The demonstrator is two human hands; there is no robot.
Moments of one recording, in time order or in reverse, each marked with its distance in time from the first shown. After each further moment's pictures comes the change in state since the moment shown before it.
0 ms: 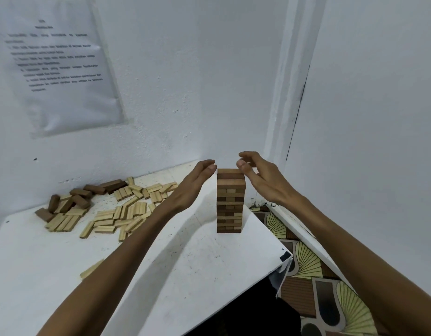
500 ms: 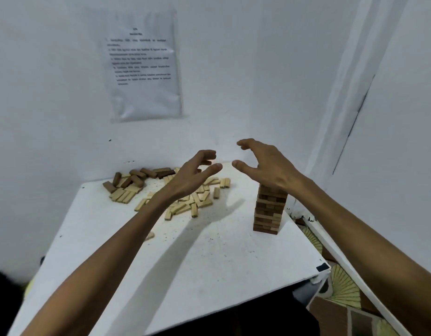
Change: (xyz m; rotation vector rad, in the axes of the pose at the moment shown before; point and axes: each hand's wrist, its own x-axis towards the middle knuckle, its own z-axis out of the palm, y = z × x) left_hand -0.064 -0.003 -0.081 0.143 0.238 0.034; right_hand 0.032 -0.084 0.040 -0.319 -0.103 -0.310
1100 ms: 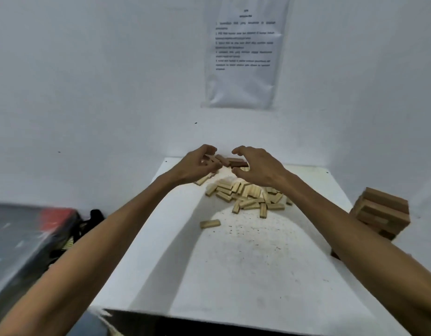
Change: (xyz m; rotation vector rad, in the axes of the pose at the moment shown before) left_hand -0.071 -0.077 -0.144 0.321 0.188 -0.317; right_hand 0.106 -0.113 0.146 0.018 -0.307 -0.308
